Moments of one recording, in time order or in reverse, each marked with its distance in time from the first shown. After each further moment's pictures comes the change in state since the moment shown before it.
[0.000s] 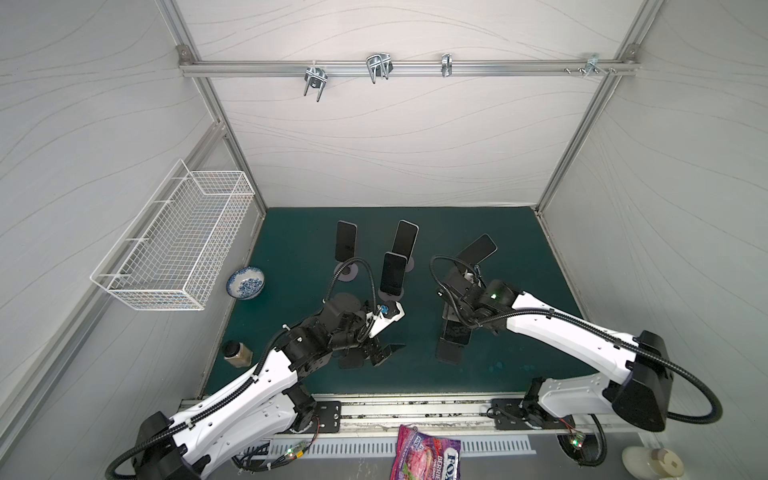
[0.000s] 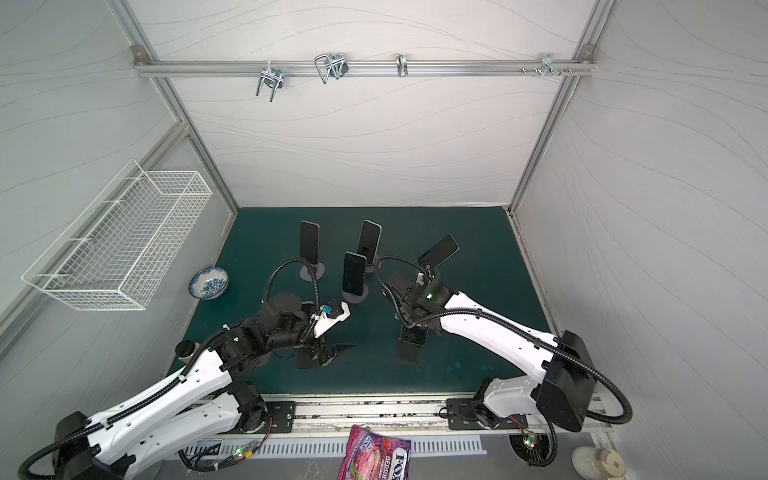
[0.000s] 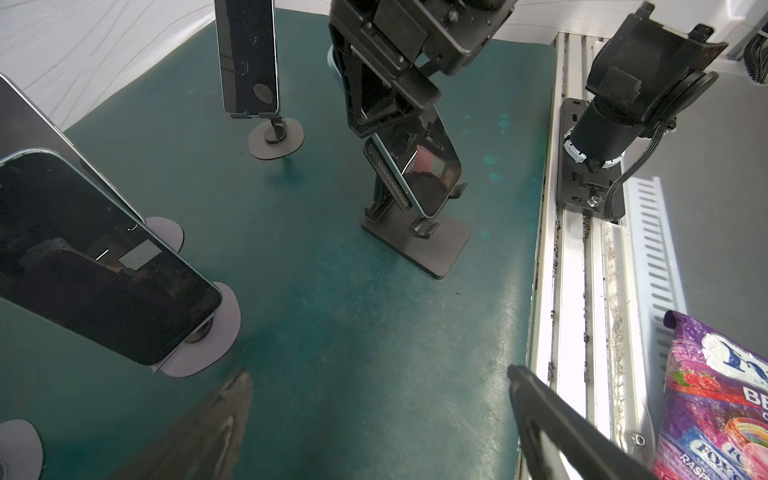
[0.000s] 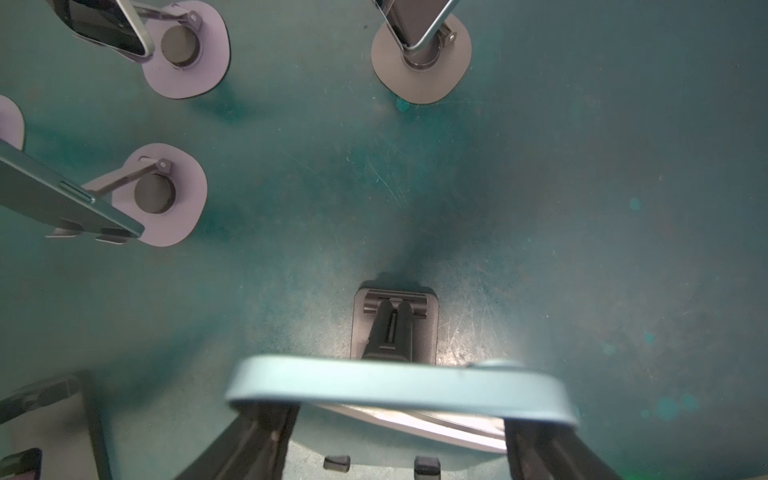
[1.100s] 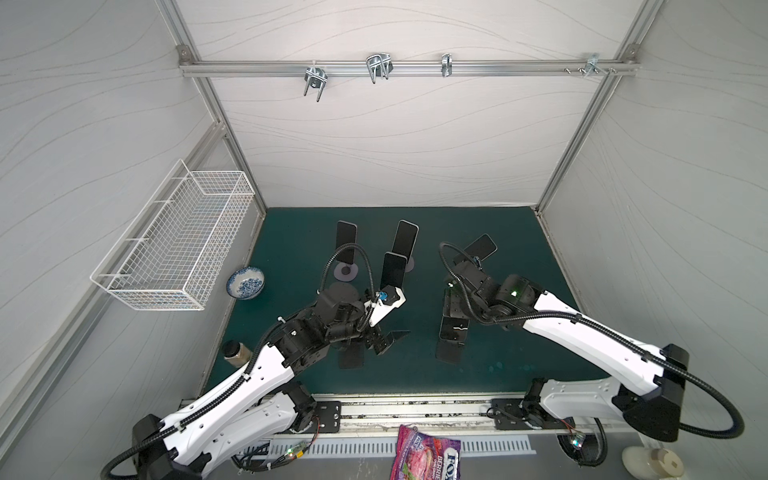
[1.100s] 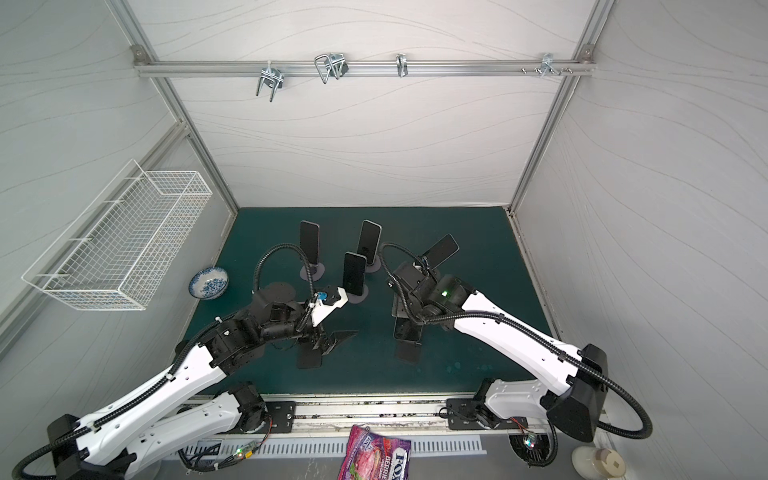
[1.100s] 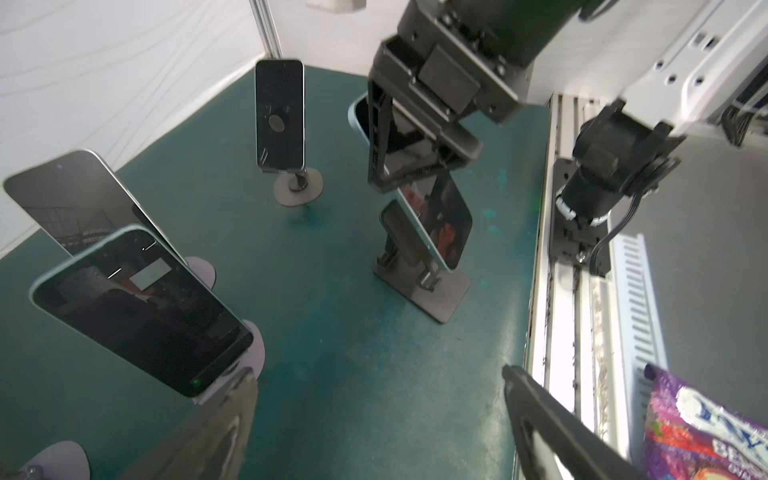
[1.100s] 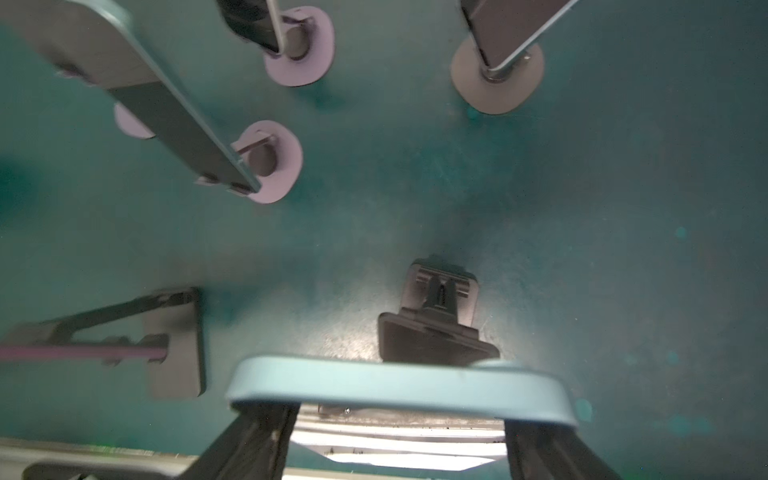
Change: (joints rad) left arm -0.007 0.020 0.161 -0.039 -0.015 -0.061; right arm -0.005 -0.066 0.121 -0.035 -0.142 -0.153
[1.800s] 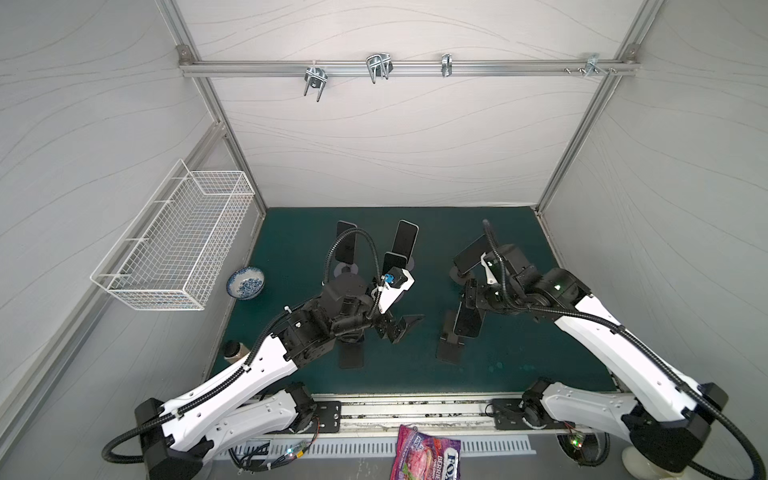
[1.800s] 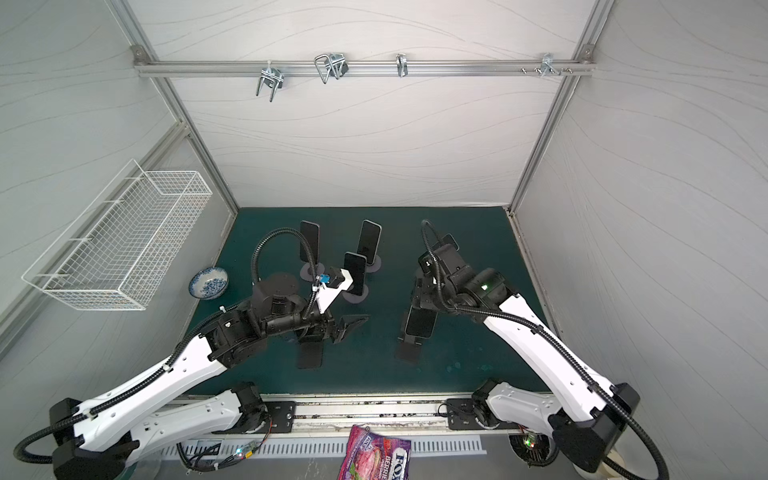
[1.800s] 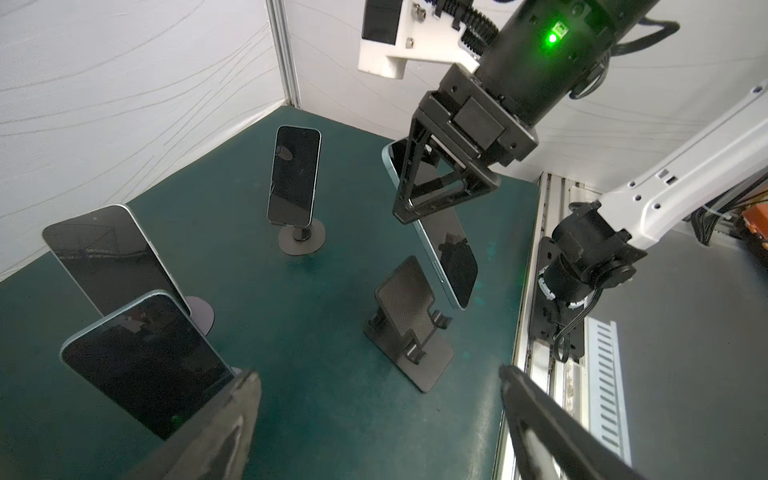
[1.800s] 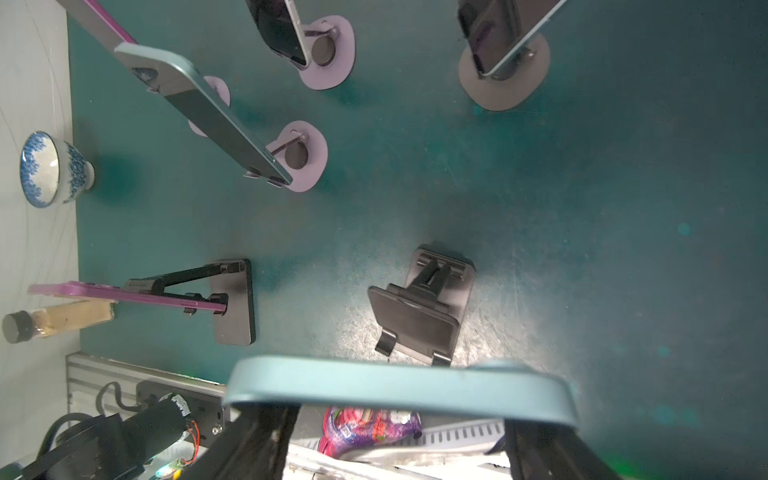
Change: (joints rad) left arm -0.099 0.088 0.138 0.065 -0.106 -0.172; right arm -0.278 -0.142 0.018 -0.080 -0.268 -0.191
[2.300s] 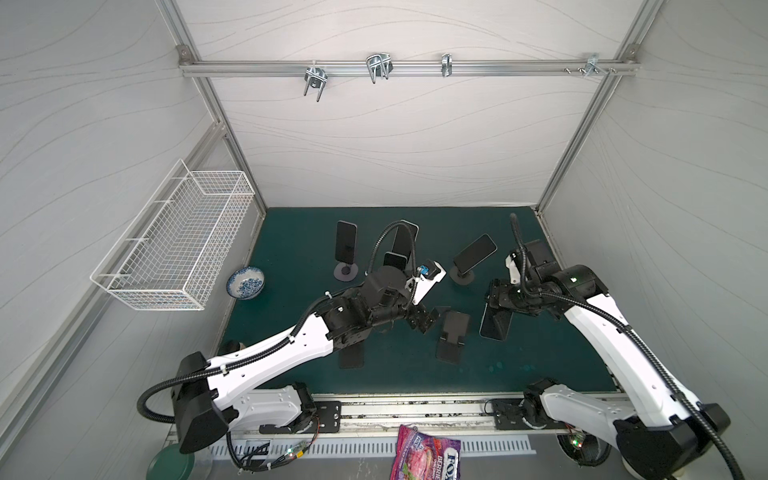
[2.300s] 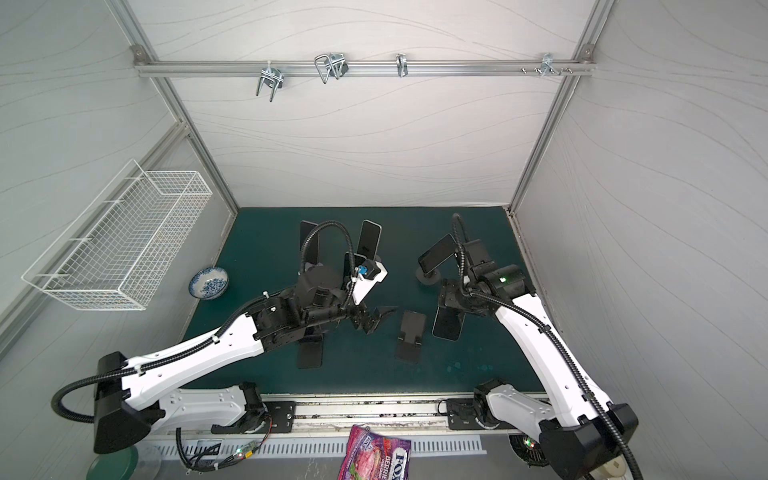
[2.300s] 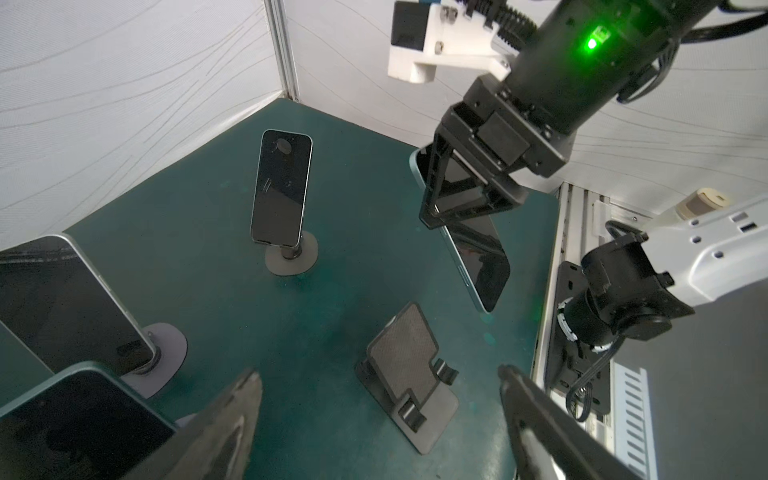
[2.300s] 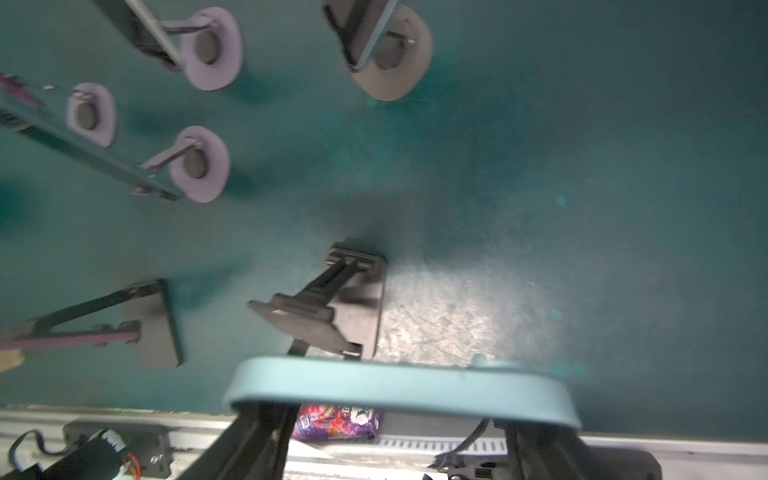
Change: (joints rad) left arm -0.121 0.290 0.140 0.105 -0.151 -0.058; right arm -0.291 -0.013 -0.045 -0.105 -0.036 -0.203
